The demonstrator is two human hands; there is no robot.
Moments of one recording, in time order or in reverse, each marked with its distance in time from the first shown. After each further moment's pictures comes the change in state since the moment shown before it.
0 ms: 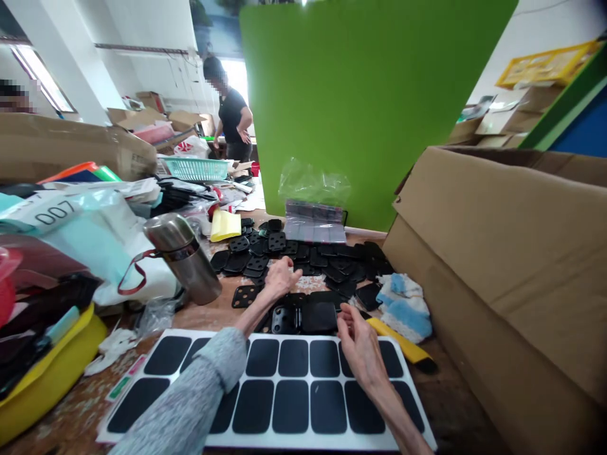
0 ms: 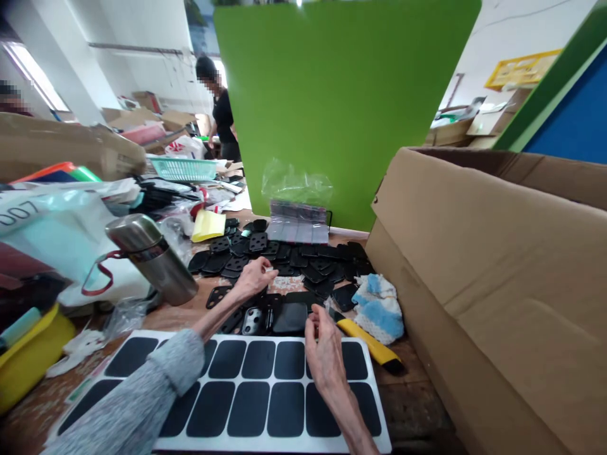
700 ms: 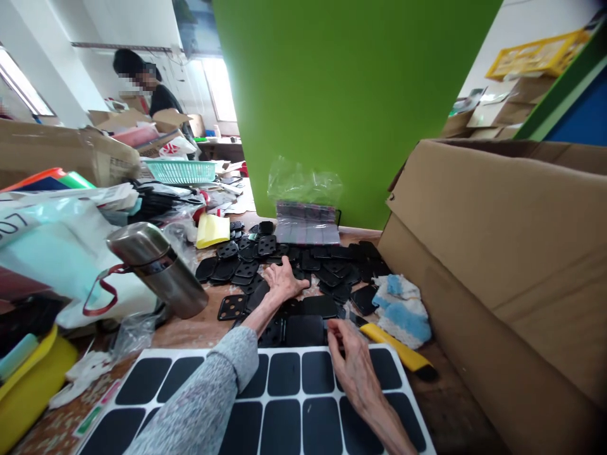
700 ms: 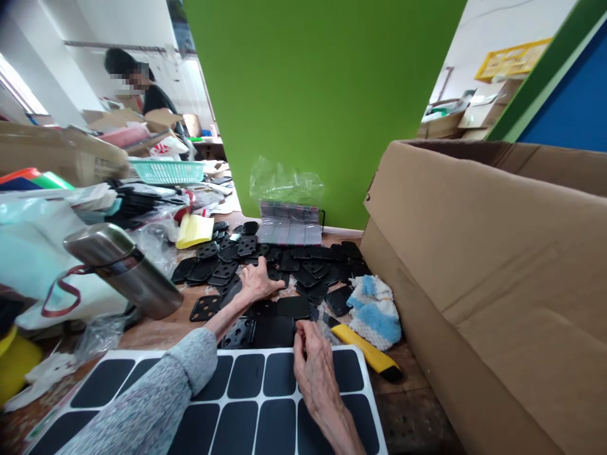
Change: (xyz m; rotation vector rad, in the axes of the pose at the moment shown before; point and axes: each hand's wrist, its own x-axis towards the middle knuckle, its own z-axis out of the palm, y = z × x) left_hand 0.021 0.010 0.041 0.121 0.058 -0.104; right_hand -0.003 0.007 0.004 -0.289 0.008 -0.234
